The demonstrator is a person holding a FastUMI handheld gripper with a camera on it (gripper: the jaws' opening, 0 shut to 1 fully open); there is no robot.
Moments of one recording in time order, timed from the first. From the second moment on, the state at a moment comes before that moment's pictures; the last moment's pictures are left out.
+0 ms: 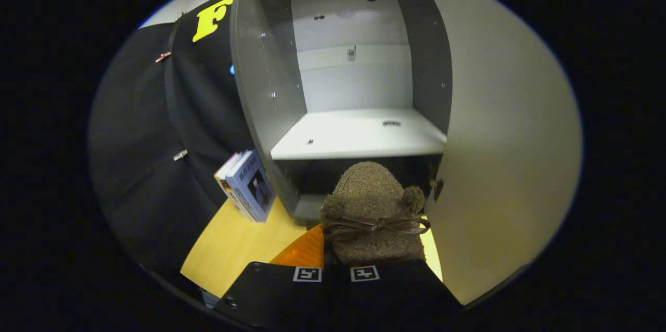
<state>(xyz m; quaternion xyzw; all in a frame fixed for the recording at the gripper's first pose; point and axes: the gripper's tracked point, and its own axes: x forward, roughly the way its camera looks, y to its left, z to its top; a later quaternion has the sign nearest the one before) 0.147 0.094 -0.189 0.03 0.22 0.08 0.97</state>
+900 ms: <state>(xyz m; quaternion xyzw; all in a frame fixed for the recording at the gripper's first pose) 0.428 0.115 -0.169 0.04 0.28 0.05 0.96</state>
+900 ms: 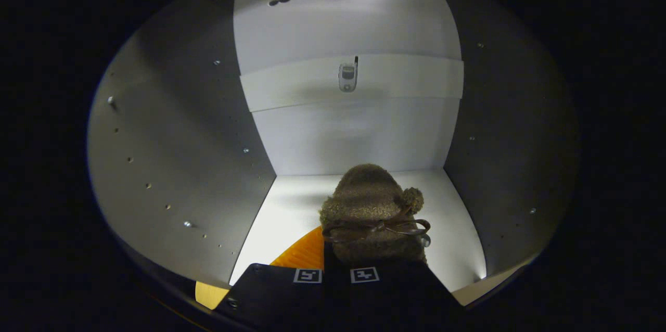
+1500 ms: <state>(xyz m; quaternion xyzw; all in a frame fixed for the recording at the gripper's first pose) 0.452 0.128 -0.212 0.02 0.32 0.03 0.95</state>
